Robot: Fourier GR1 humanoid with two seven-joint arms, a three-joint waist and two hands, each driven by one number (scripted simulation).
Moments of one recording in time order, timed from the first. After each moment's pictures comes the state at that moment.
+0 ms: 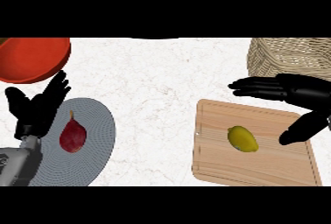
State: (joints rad) left arm -0.22 0.44 -0.05 -1.37 0.27 0.10 0.18; right arm -0.57 -0.82 0.41 -1.43 0.19 0.58 -0.61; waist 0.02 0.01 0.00
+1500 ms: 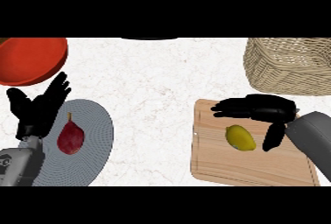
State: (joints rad) left arm -0.22 0.38 0.01 -1.35 0.21 0.05 0.19; right arm -0.59 -0.66 0.60 -1.10 0.49 0.40 -0.84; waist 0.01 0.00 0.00
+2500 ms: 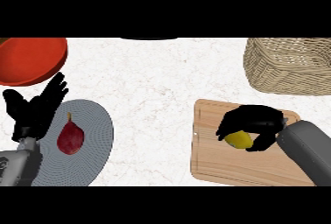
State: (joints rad) left arm -0.21 0.36 0.06 -1.38 0.16 0.02 0.20; right arm -0.55 -0.60 0.64 -1.04 0.67 0.26 -0.92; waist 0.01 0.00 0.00
